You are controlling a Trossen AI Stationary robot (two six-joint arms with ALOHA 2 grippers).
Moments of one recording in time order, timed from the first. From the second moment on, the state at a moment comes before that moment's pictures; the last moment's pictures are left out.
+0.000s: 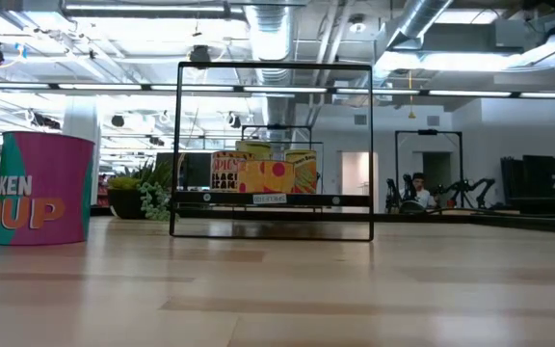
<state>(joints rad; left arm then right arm) -0.61 2.28 2.34 -1.57 -0.84 -1.65 0.53 0.71 1.33 -1.54 0.57 0.75</state>
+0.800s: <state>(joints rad) -0.34 1.85 2.24 -1.57 -0.81 -0.86 0.34 1.01 1.33 -1.07 0.73 0.63</state>
